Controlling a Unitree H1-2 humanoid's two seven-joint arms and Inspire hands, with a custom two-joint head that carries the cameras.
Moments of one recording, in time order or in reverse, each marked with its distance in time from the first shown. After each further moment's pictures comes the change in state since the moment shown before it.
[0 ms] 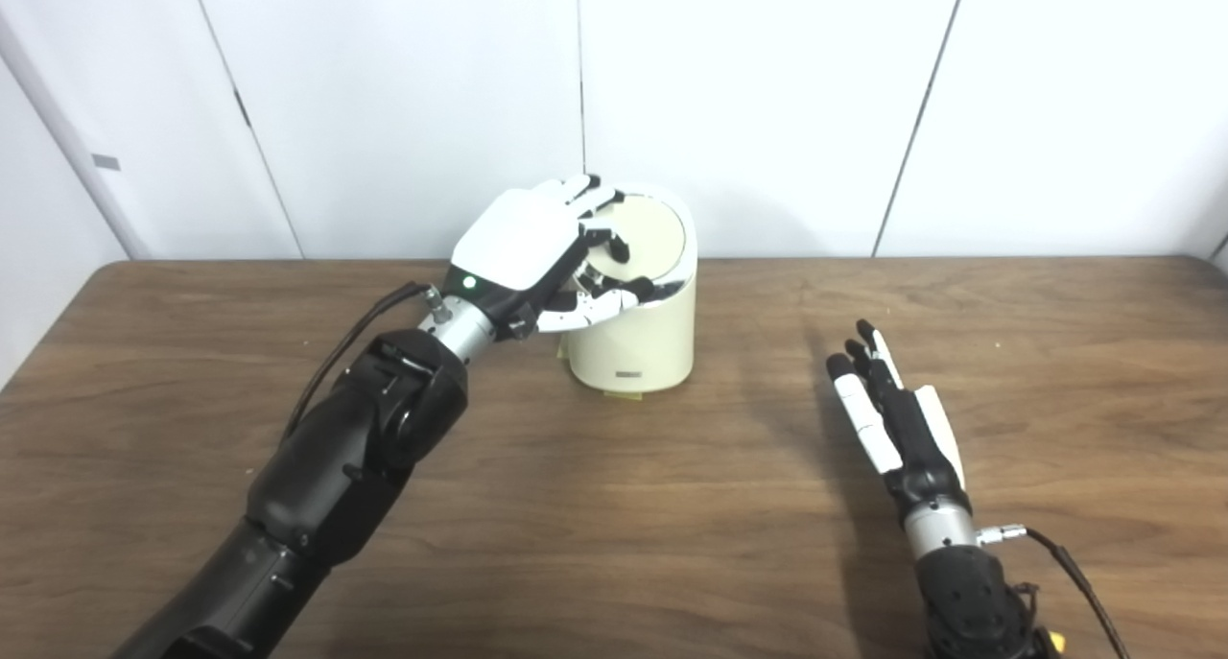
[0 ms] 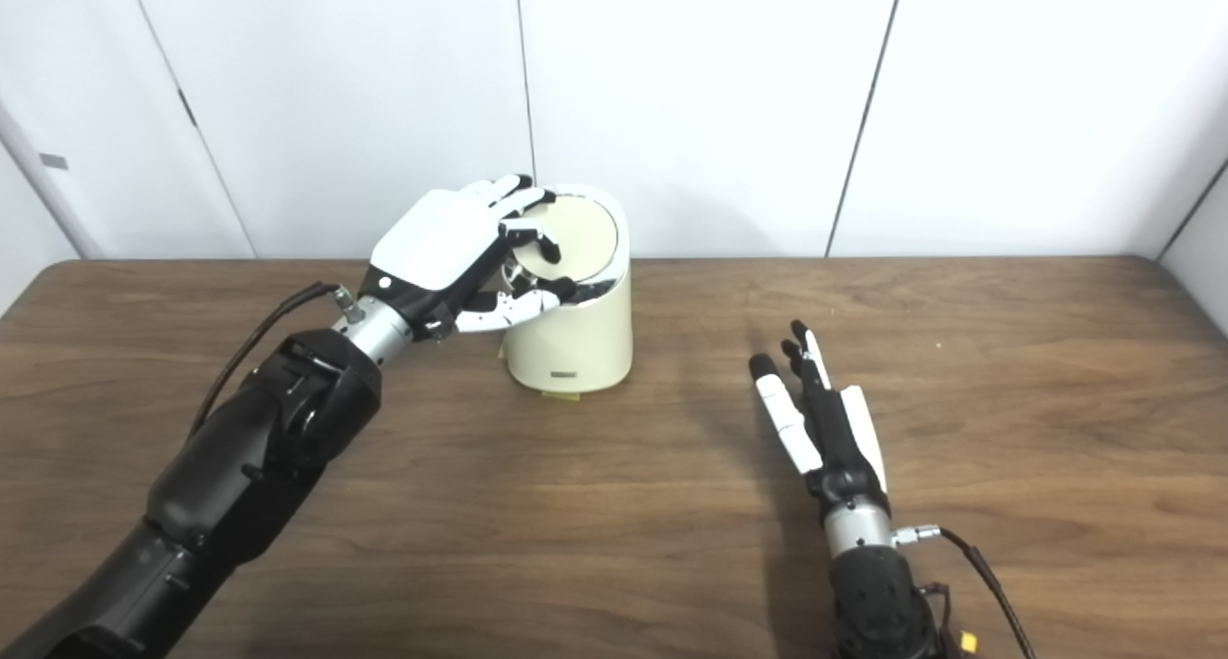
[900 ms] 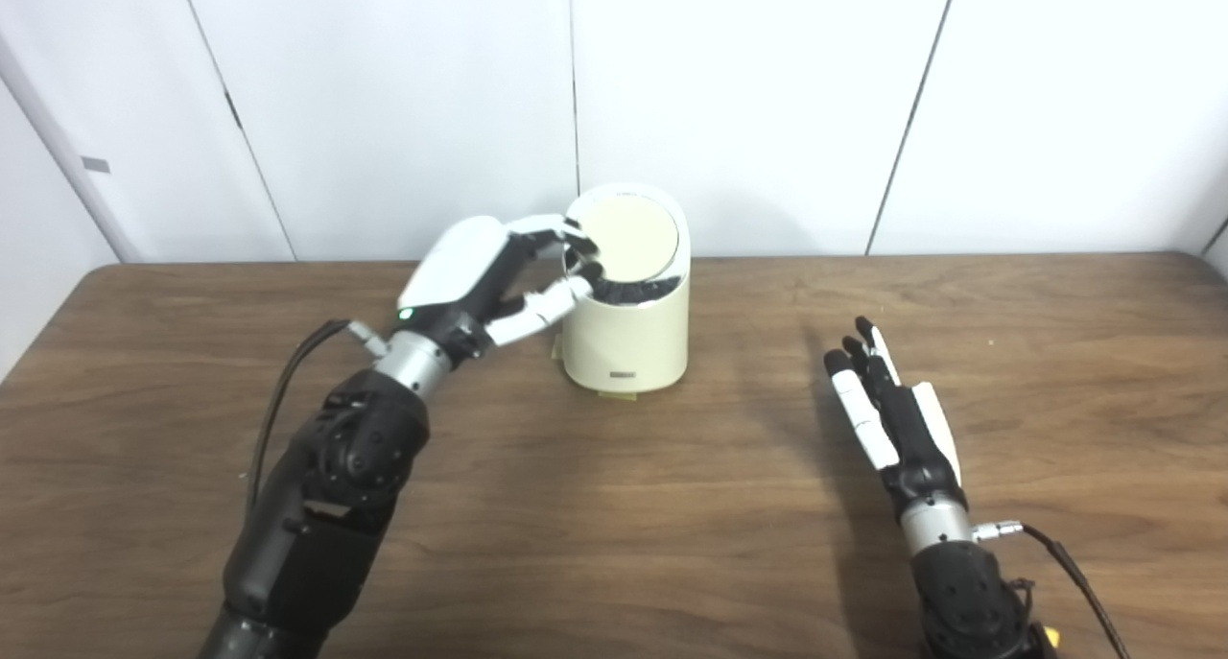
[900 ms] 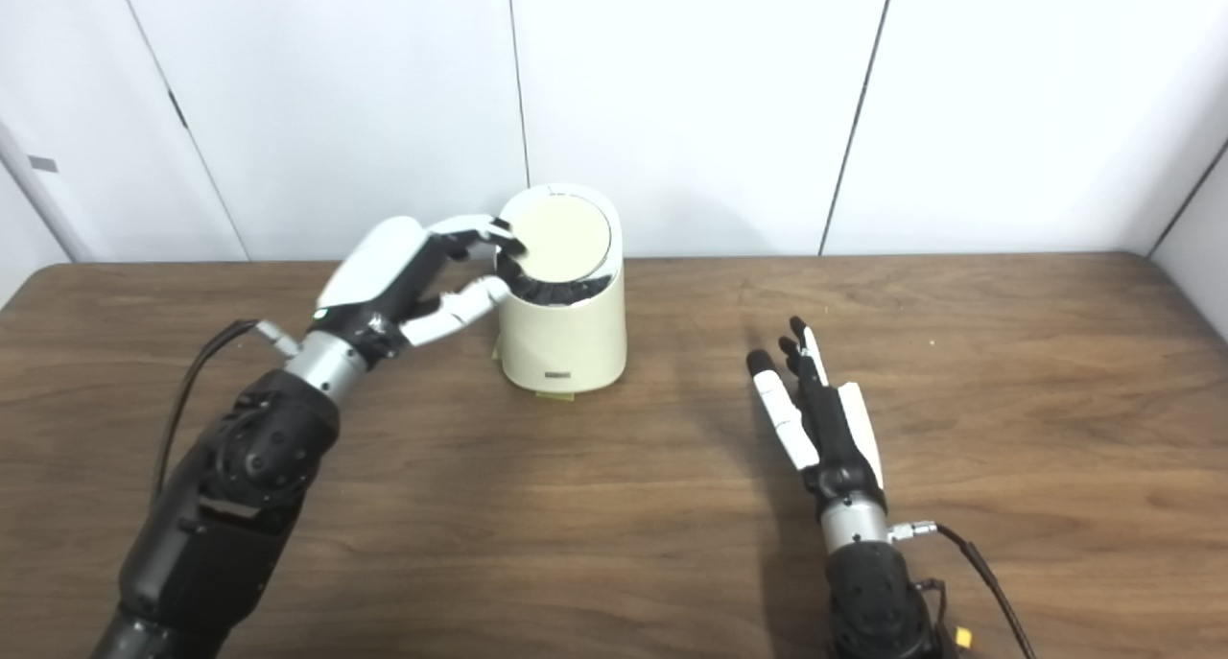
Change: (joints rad) left arm 0.157 -0.122 0.324 -0.190 -0.463 0.167 -0.103; right arm 0.000 0.006 -0.004 0.006 -0.003 -0.003 -0.003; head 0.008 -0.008
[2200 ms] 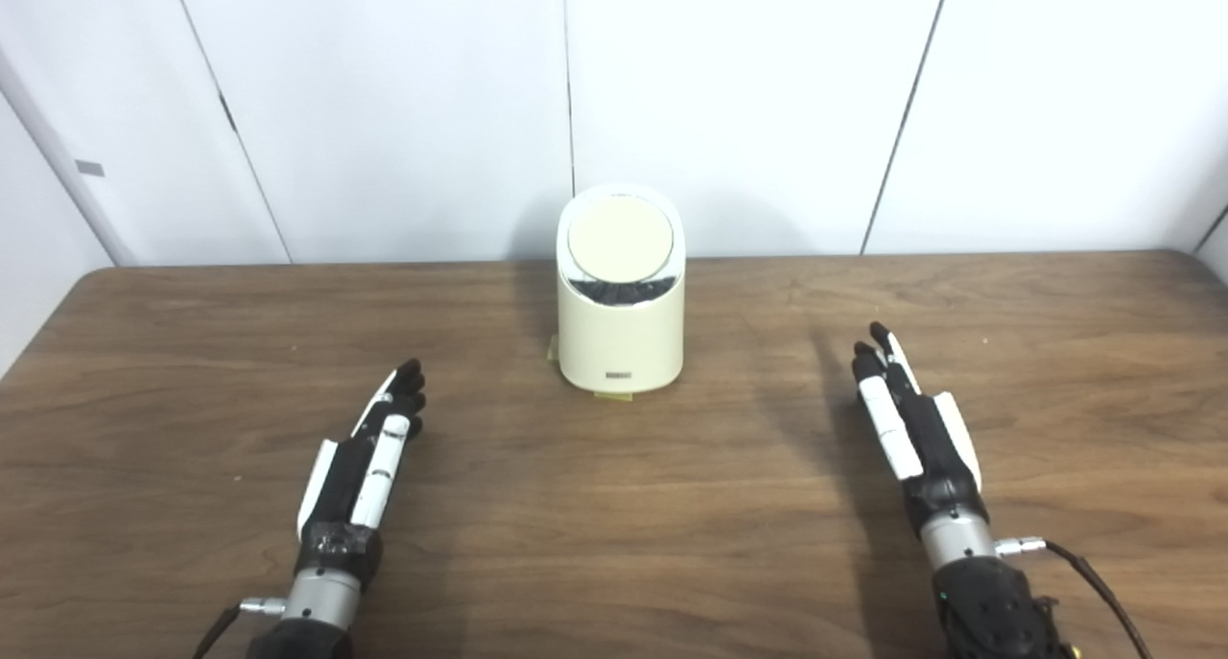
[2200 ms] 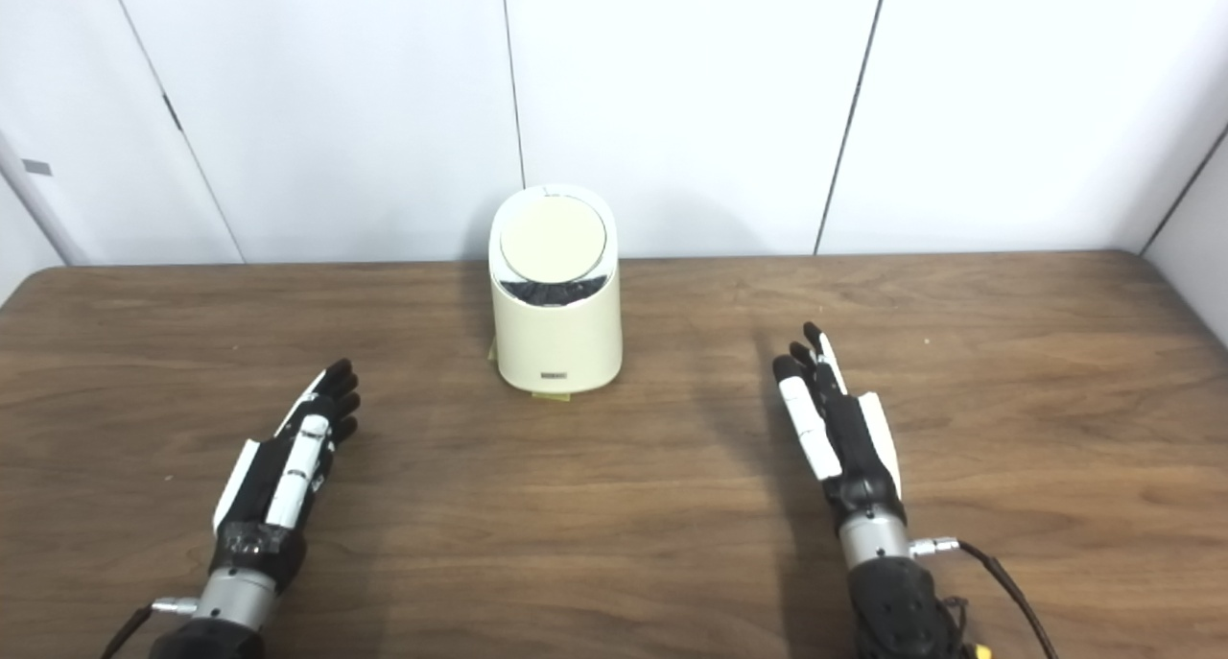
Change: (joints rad) left arm 0.488 -0.161 0.242 -0.050 -0.510 -0.014 0.106; right arm 0.064 -0.016 -0.032 -0.057 0.095 -0.042 0.029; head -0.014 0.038
